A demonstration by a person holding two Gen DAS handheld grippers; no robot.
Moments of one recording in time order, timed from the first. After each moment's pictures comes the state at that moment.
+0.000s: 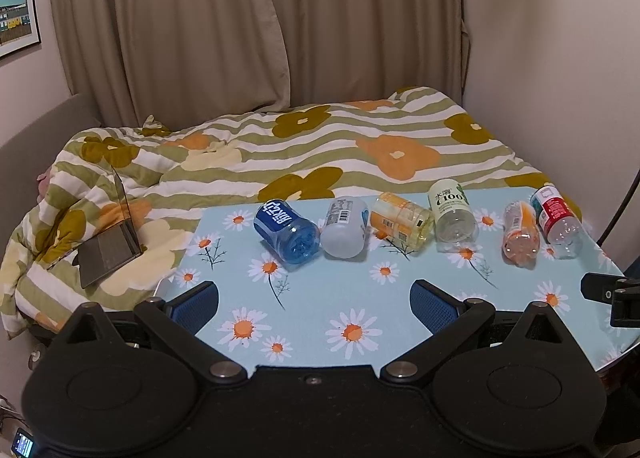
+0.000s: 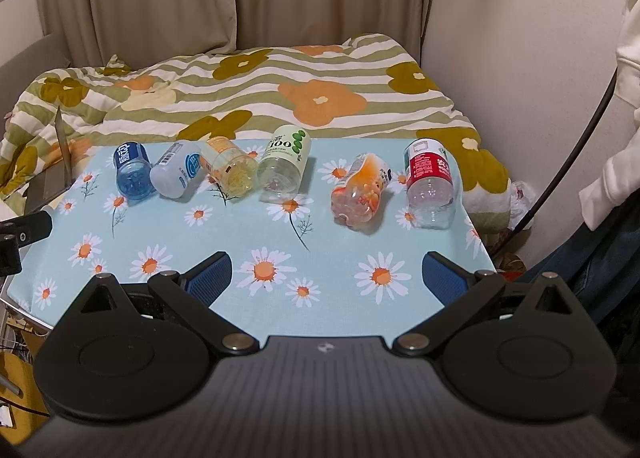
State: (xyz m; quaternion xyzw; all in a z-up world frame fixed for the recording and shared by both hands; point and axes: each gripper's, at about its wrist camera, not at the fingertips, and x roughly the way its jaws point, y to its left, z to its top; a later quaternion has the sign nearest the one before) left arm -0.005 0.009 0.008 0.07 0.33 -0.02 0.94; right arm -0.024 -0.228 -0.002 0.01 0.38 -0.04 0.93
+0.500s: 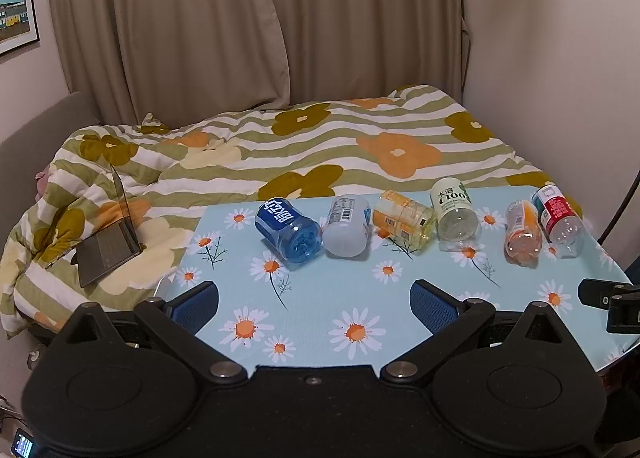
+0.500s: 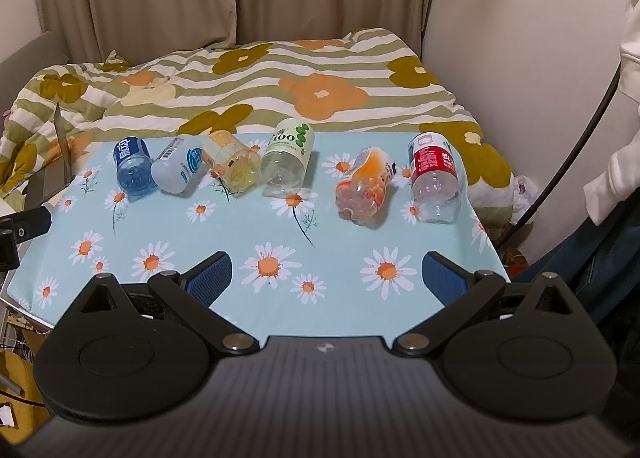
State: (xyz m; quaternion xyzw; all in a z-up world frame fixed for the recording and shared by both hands) left arm -0.004 0.013 0.006 0.07 0.34 -0.03 0.94; right arm -0.025 -0.218 -0.010 0.01 0.38 -0.04 0.92
